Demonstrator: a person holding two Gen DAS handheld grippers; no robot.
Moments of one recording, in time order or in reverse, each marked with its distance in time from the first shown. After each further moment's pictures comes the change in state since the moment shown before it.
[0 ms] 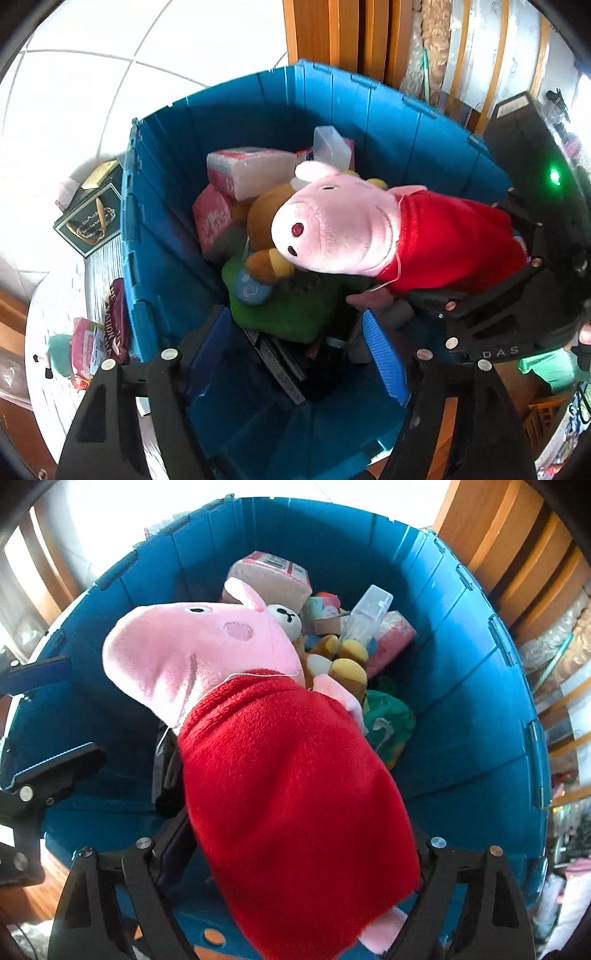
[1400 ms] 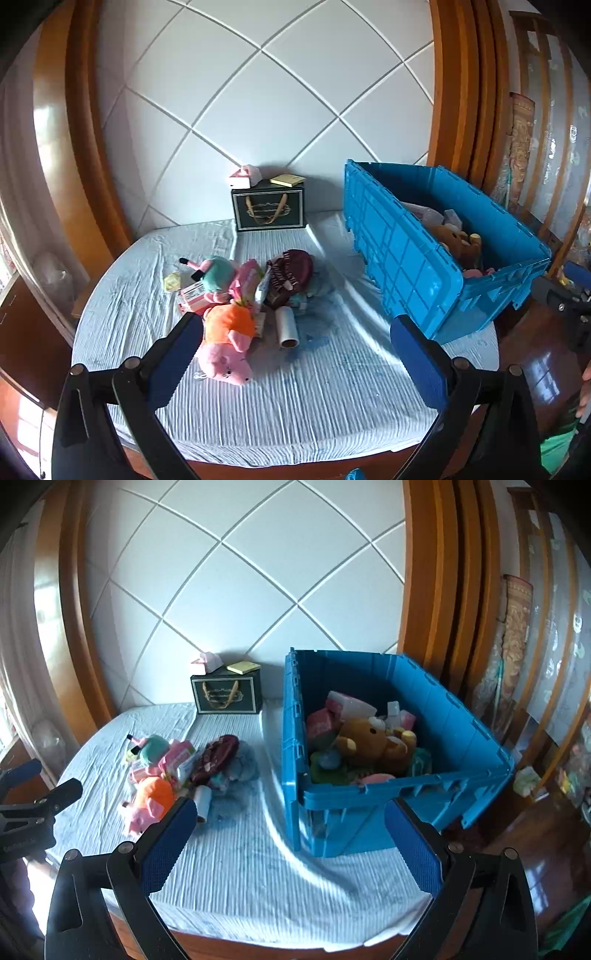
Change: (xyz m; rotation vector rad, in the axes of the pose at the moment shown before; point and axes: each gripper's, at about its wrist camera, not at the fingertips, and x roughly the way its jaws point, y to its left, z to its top) left arm -0.247 0.173 -0.257 -0.367 -0.343 0.285; right arm -0.204 0.253 -0.116 0.209 -0.563 -0.058
